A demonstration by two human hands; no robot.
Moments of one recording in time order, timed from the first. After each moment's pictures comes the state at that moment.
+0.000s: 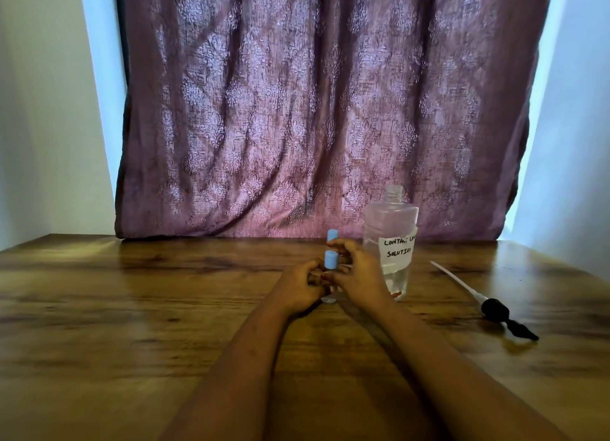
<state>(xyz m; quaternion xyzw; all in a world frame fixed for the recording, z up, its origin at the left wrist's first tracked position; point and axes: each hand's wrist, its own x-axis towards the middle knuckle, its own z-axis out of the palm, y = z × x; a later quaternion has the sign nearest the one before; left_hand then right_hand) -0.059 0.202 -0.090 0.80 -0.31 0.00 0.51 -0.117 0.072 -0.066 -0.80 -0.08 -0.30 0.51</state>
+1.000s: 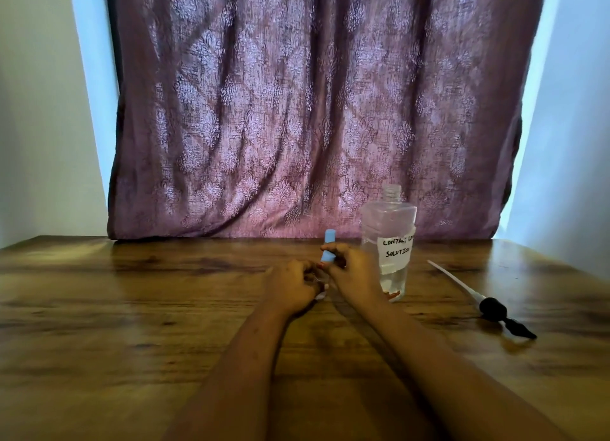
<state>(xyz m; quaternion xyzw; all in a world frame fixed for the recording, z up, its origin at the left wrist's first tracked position) -0.068 0.204 -0.078 0.90 -0.23 0.11 0.36 -0.098 0.074 -0.070 -0.83 -0.04 -0.33 0.44</state>
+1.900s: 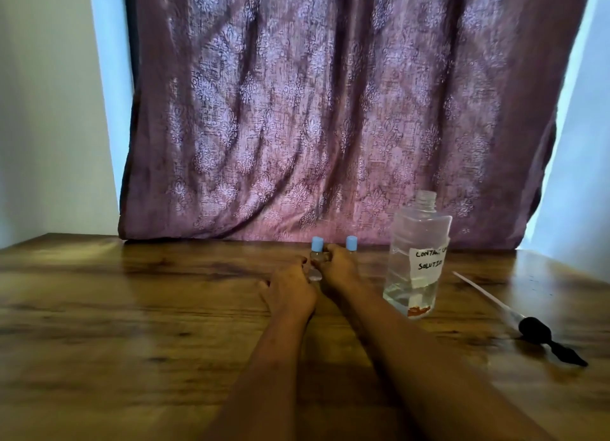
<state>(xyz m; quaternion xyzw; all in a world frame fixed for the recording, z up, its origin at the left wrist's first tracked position) -0.034 0.210 -0.089 0.91 -0.08 0.15 0.38 -0.014 0.114 -0.070 -0.84 0.09 -0.23 0.47</state>
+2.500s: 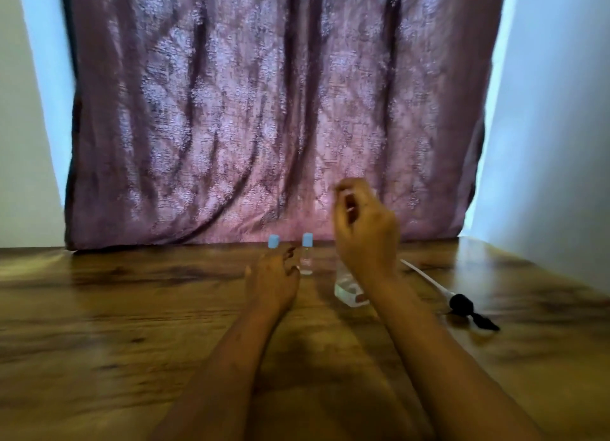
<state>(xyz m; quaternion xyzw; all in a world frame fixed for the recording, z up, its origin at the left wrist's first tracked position) -0.061 0.185 -0.074 0.86 -0.22 0.18 0.42 -0.165 0.082 0.014 -0.73 -0.02 -0.64 0.23</state>
